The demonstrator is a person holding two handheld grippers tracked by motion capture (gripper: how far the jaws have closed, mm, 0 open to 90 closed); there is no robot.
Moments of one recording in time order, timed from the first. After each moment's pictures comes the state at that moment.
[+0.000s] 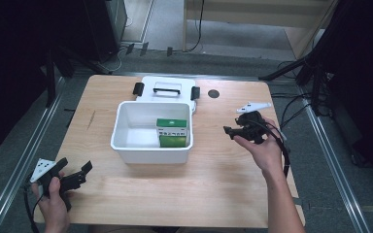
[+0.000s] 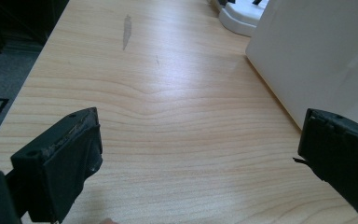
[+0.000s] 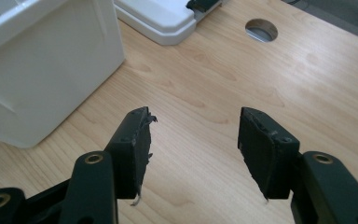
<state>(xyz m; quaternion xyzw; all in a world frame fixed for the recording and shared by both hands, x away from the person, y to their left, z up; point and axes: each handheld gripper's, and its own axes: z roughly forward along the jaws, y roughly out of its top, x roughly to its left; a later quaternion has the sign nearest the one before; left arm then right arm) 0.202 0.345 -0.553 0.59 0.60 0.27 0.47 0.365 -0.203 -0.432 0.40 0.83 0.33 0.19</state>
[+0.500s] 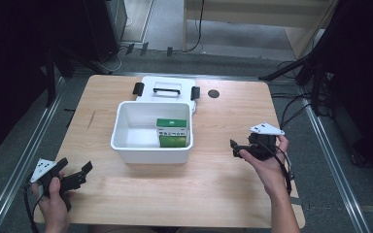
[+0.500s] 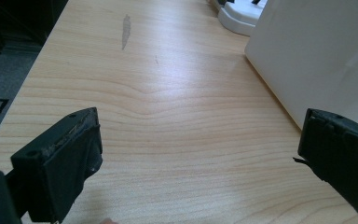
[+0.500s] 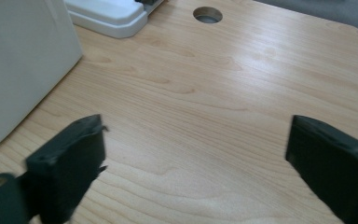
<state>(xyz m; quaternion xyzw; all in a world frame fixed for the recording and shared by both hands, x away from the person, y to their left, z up) 0.202 0.345 -0.553 0.59 0.60 0.27 0.47 0.319 -0.228 -0.465 0.48 0.76 0.36 0.26</state>
